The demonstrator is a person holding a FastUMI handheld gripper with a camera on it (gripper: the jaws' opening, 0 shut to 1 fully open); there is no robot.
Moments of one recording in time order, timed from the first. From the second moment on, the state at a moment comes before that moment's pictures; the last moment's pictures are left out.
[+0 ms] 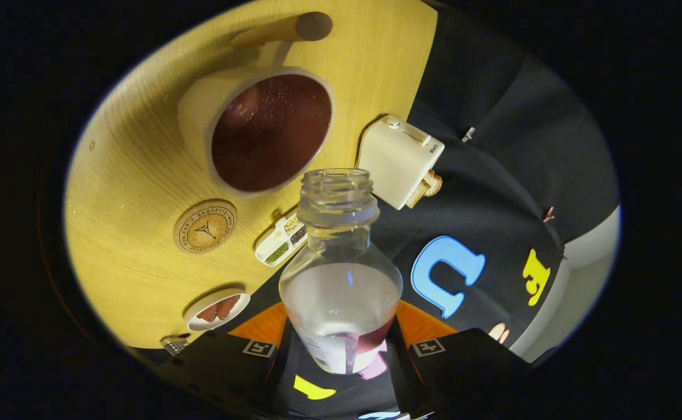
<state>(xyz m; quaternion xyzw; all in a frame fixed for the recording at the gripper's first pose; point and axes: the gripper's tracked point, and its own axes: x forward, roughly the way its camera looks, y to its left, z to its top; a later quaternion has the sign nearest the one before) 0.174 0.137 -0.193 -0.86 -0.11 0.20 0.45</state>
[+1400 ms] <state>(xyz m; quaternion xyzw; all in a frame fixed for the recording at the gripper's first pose) 0.219 0.087 -0.169 -0.03 0.07 0.18 0.98</state>
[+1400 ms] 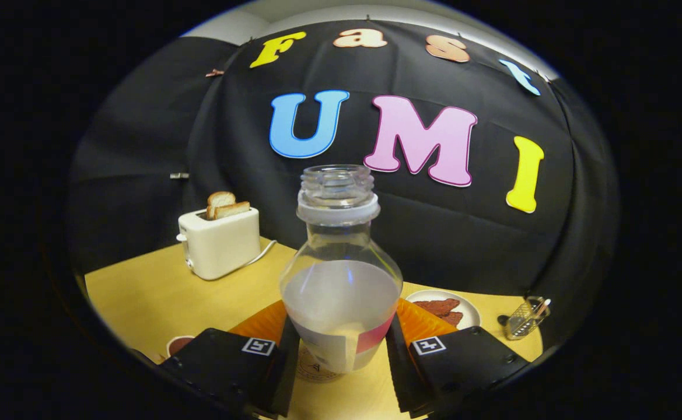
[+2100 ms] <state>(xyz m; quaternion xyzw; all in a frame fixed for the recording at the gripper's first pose) 0.236 0.097 -0.248 0.00 0.09 0.17 0.98</state>
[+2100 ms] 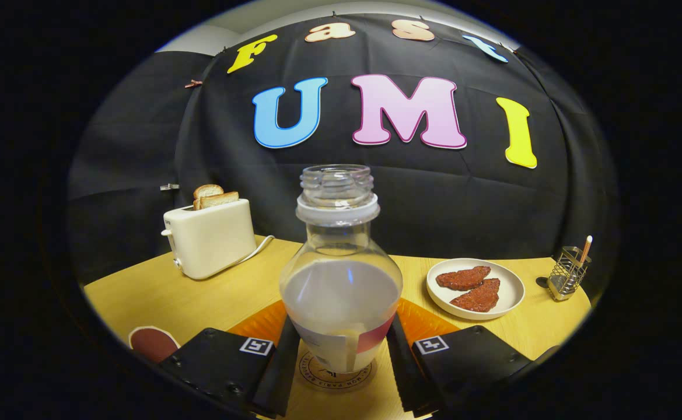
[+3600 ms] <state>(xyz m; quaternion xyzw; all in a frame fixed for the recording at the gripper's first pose) 0.135 0.067 -0.232 -0.02 0.16 0.17 0.97</state>
